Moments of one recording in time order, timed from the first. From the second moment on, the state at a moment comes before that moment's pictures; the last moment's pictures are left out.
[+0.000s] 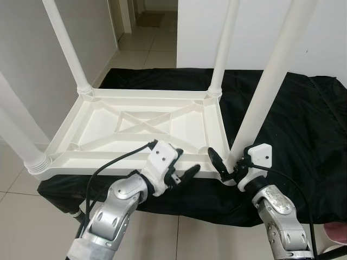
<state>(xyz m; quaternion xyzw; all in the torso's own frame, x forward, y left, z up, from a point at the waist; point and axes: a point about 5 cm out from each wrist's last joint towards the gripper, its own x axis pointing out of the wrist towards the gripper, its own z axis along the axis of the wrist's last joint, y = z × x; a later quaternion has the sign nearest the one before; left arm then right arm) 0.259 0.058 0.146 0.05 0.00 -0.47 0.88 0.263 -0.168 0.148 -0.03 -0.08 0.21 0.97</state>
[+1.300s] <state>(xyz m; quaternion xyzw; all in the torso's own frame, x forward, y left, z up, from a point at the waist) 0.254 0.049 0.150 0.06 0.00 -0.49 0.87 0.278 -0.188 0.139 -0.06 -0.03 0.28 0.96</state>
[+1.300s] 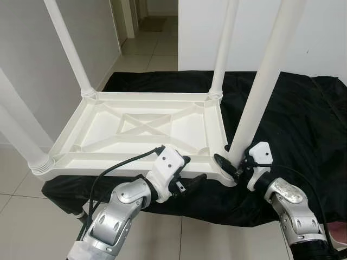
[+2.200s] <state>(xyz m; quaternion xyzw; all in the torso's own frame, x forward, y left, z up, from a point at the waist) 0.258 0.062 0.149 0.07 0.00 -0.48 0.88 0.264 -0.149 0.136 -0.01 -0.03 -0.07 1.00</state>
